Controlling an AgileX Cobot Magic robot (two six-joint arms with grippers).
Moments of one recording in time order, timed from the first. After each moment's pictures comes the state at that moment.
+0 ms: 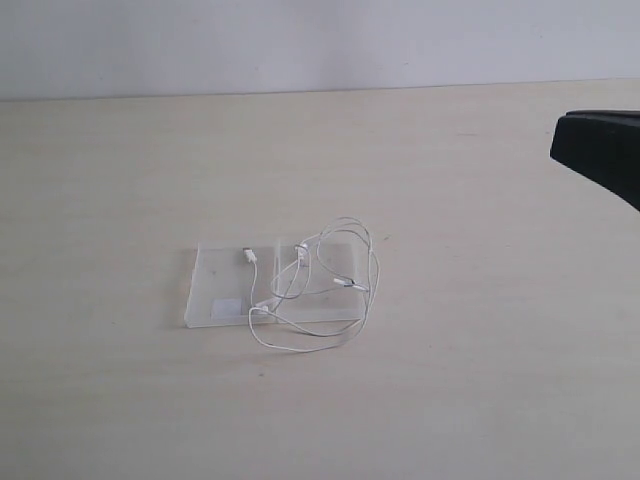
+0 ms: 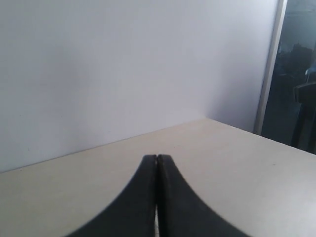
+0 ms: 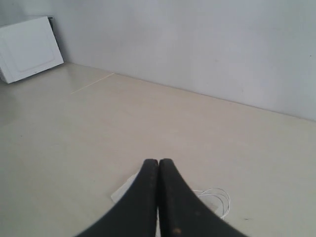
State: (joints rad) left arm -0.13 0.23 -0.17 -1.73 0.47 1.64; right arm 0.14 0.62 -0.43 -1.75 -0.64 1.83
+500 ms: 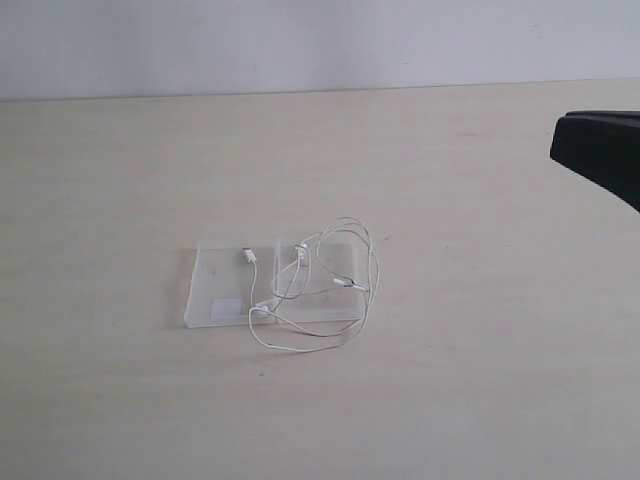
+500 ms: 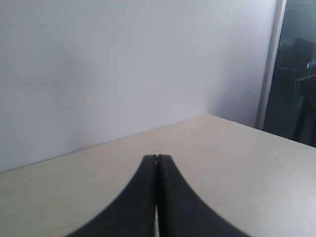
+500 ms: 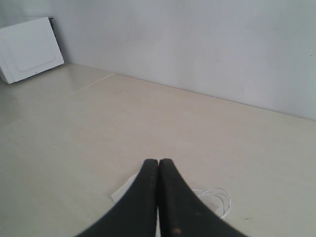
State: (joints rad) left arm -0.13 0.23 -0.17 -1.70 0.47 1.64; right arm 0.14 0.62 -0.43 -1.75 -0.64 1.83
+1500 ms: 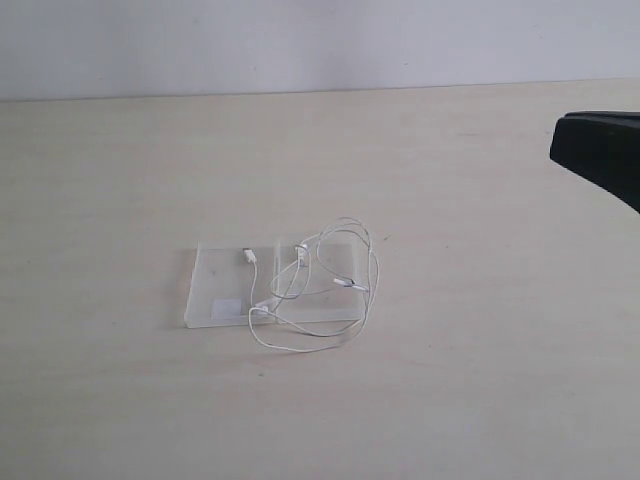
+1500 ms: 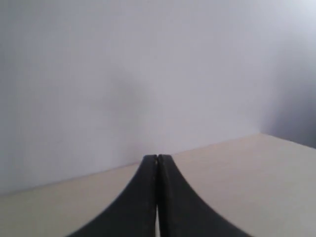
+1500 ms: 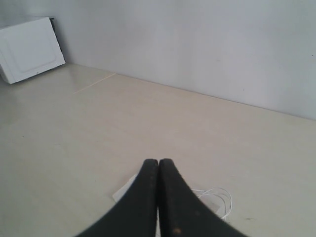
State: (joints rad) left arm -0.07 0.01 -0.15 -1.33 0.33 1.26; right arm 0.14 0.62 -0.43 -1.75 -0.65 1.83
